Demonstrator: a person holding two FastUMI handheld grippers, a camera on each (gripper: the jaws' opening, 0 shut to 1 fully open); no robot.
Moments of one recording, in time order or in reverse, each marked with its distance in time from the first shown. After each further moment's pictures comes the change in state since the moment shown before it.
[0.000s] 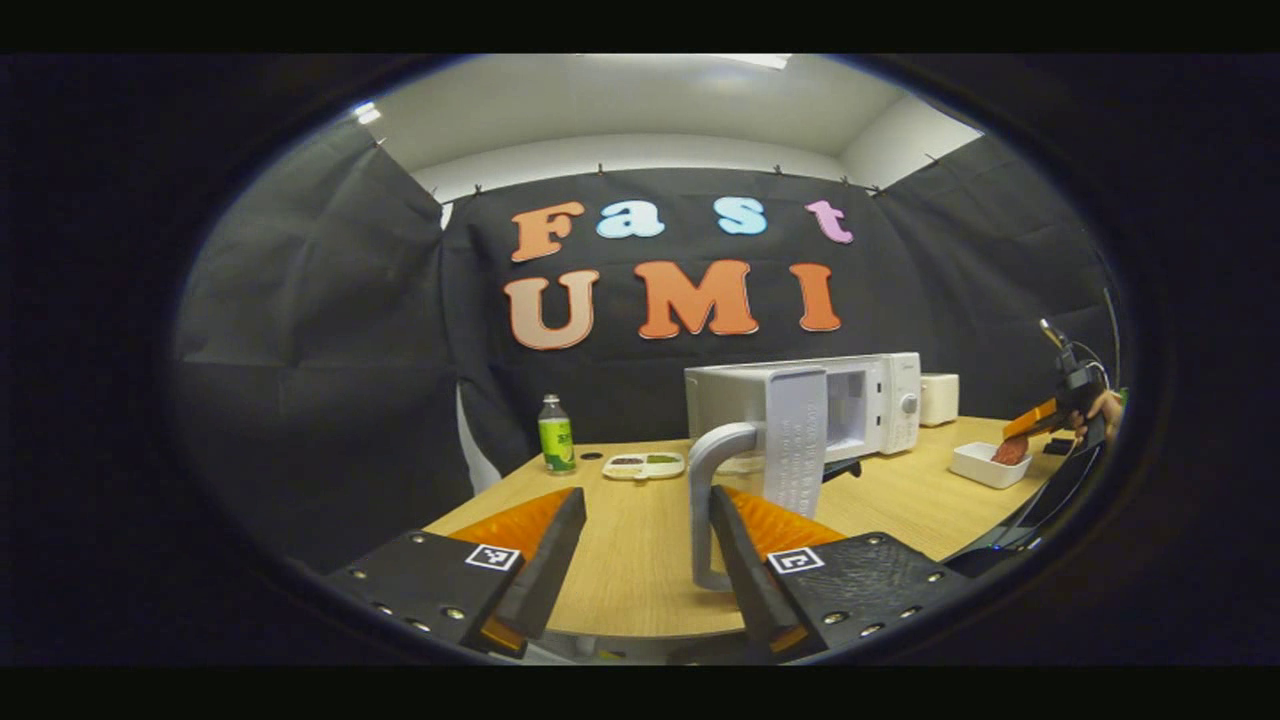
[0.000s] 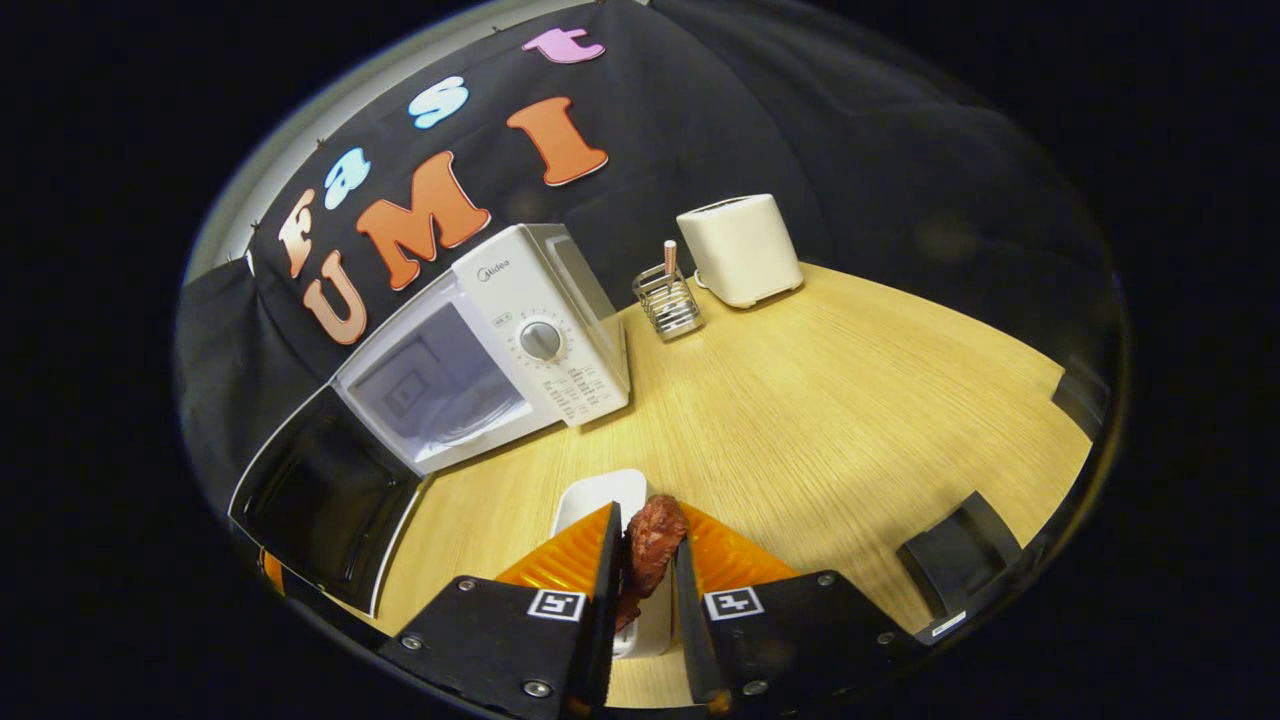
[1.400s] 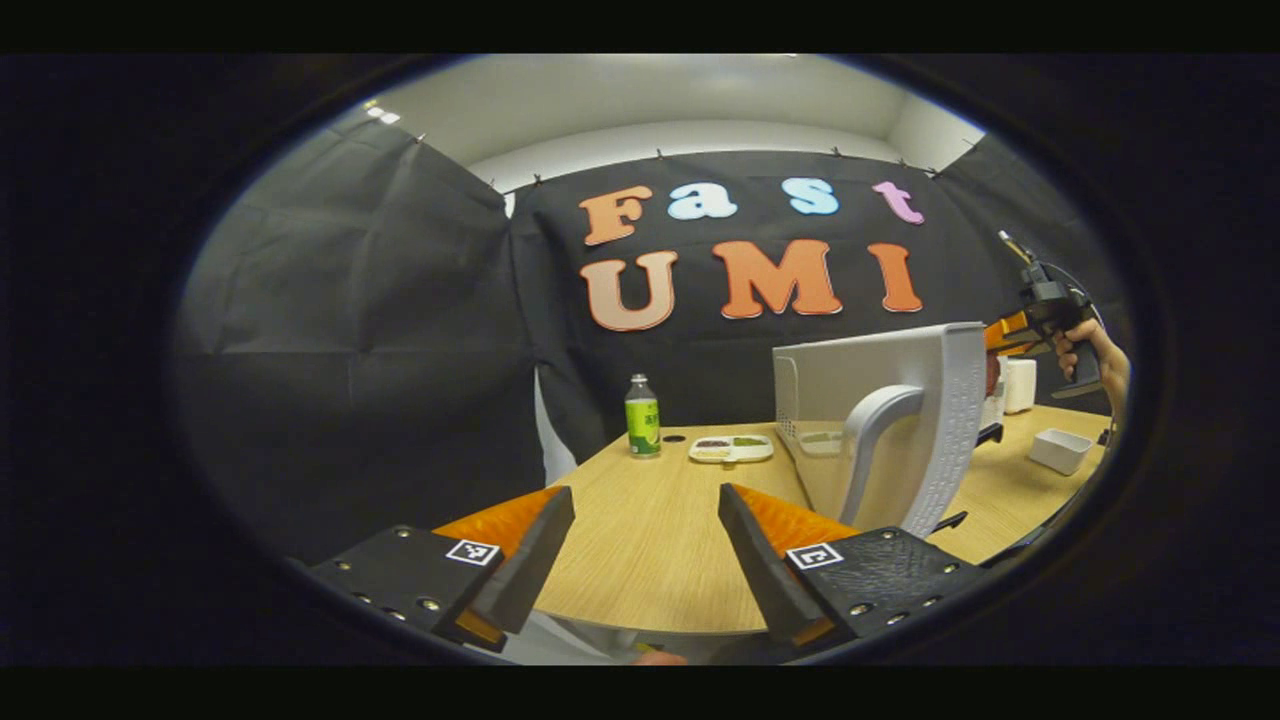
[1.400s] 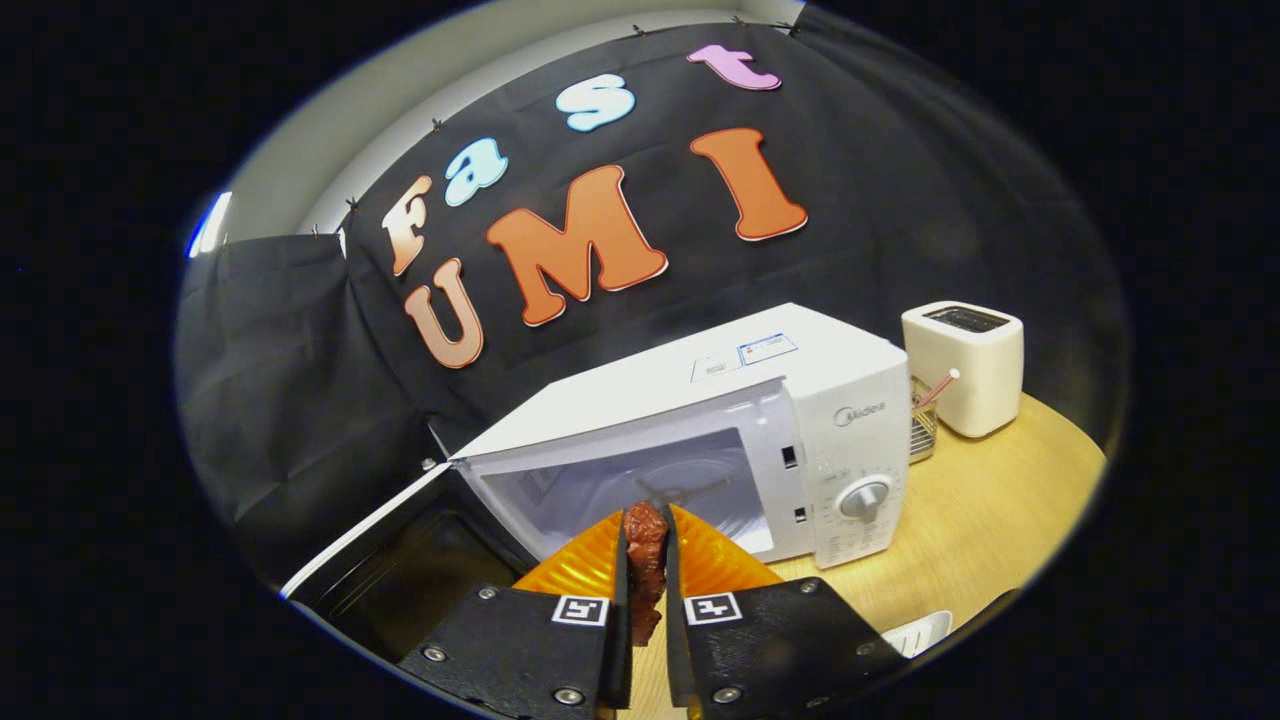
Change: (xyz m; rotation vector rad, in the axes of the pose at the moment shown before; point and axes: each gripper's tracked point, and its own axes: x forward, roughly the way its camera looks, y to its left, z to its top) left arm 0.004 0.073 -0.032 -0.016 0.065 0.213; right arm 0.102 0.237 0.086 -0.167 -0.159 0.235
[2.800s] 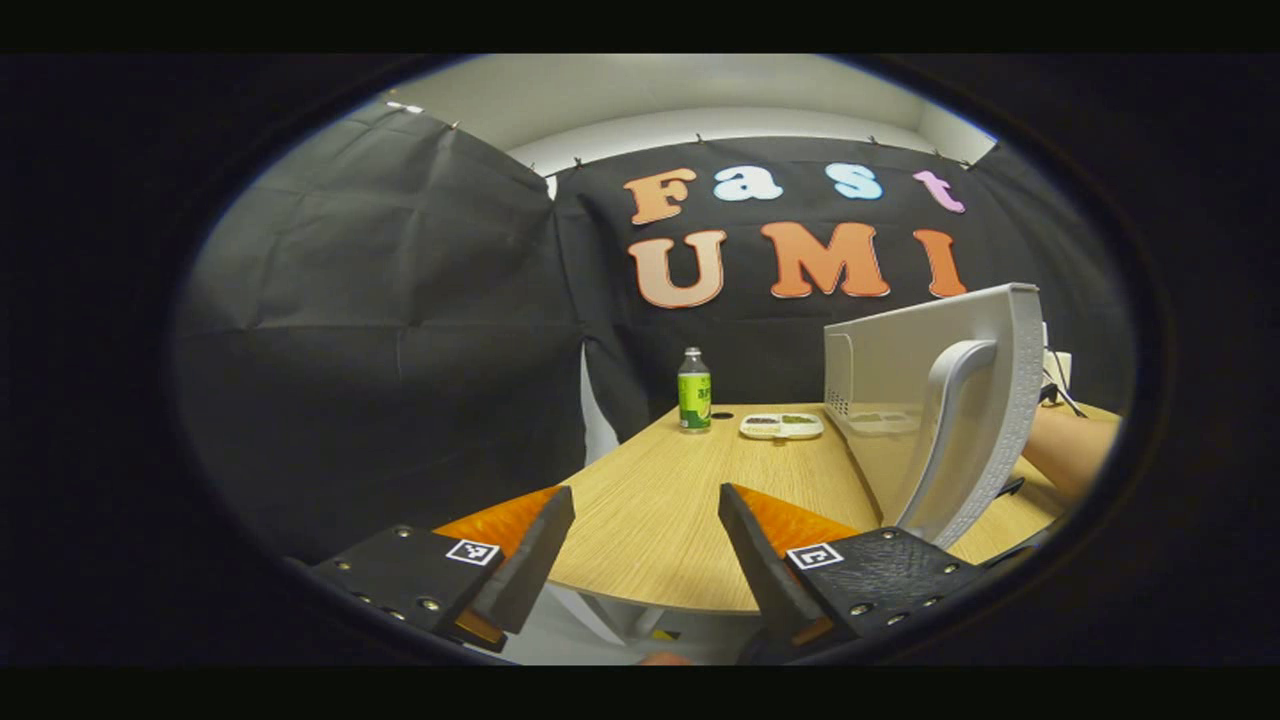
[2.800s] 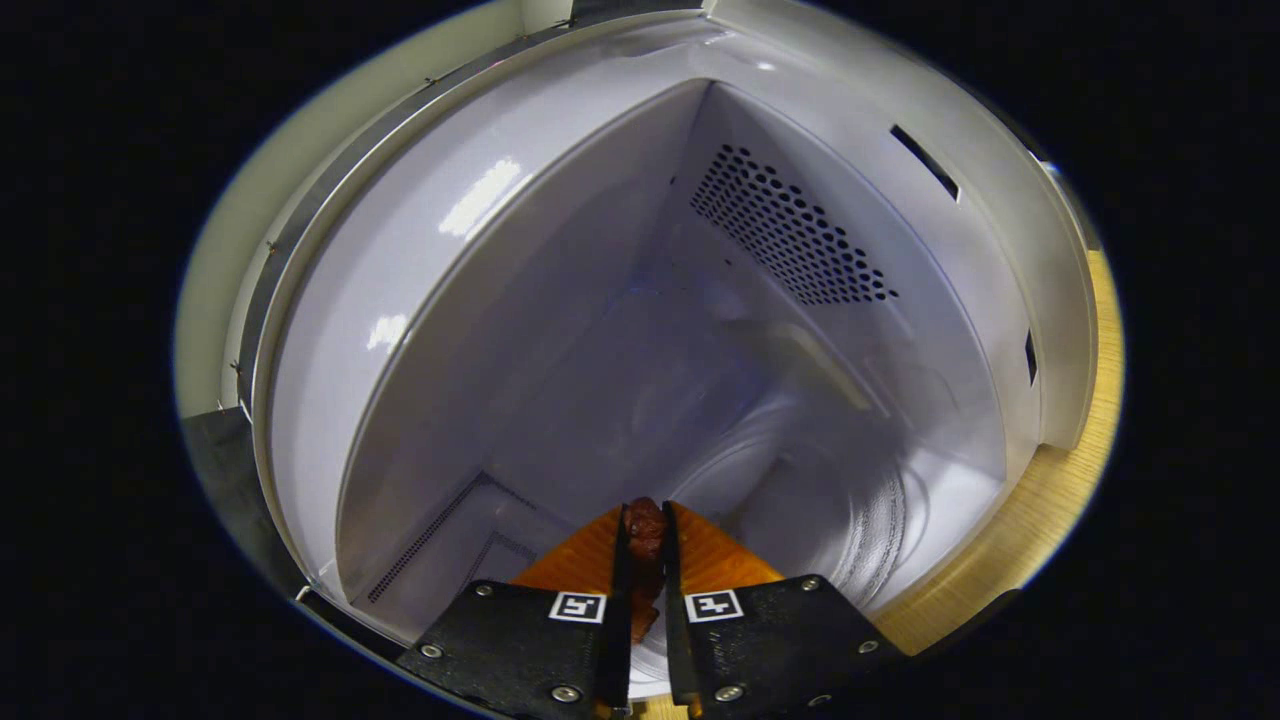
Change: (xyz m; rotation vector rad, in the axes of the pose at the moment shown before) left arm -0.010 0.041 -0.031 -0.015 0.070 0.107; right arm 0.189 -0.016 -0.059 0.510 -0.194 -0.179
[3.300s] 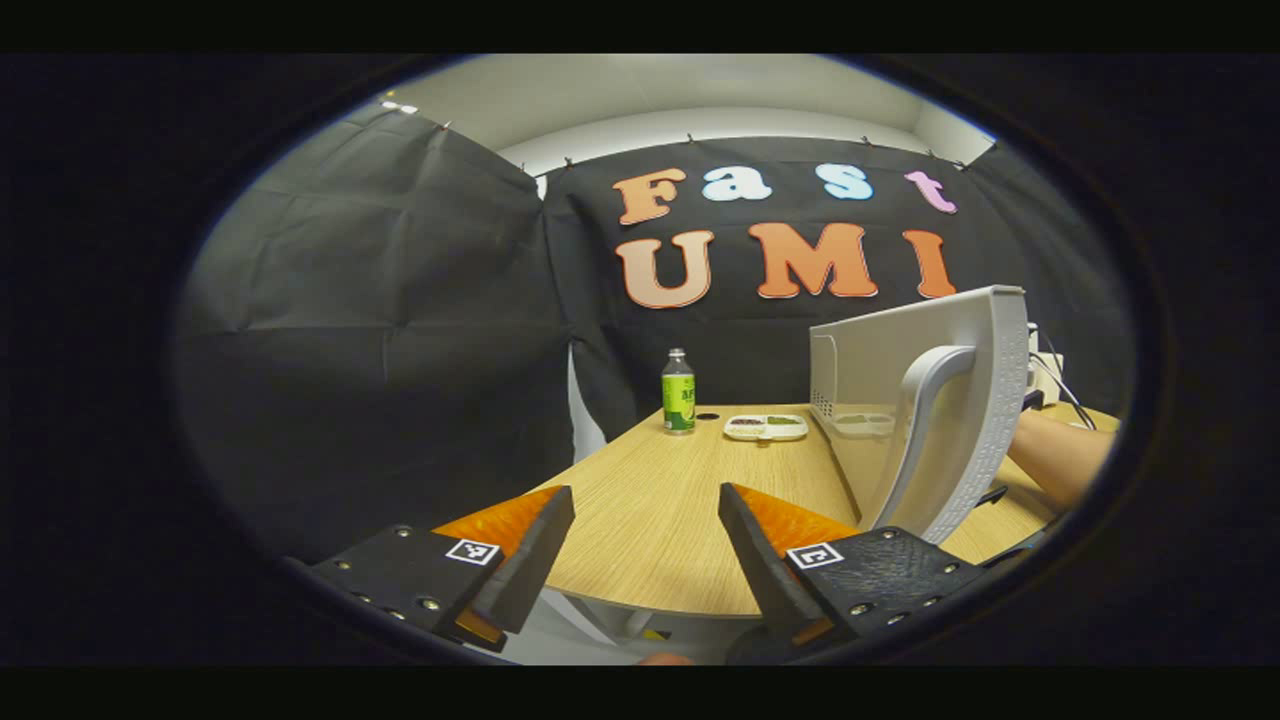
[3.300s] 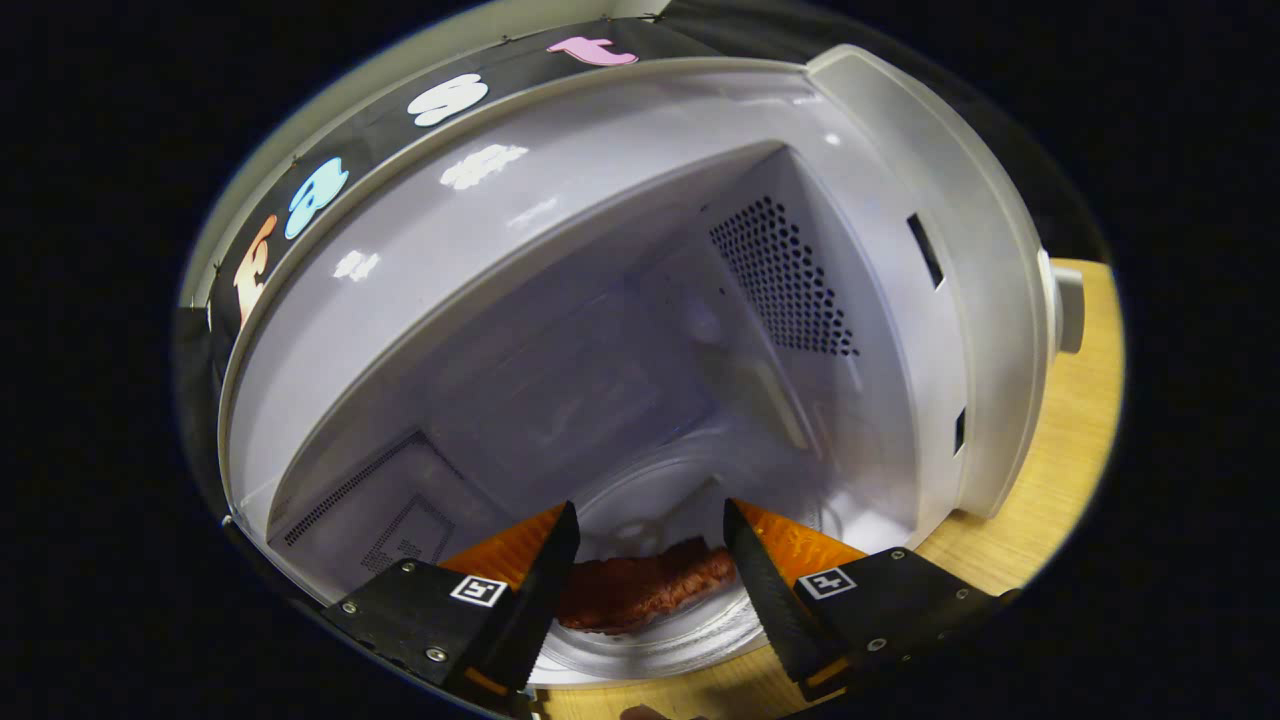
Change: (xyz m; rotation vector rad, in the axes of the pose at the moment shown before) left arm 0.001 -0.022 0.009 0.004 -0.011 -0.037; right arm -0.017 -0.027 0.013 -0.278 -0.031 -0.141
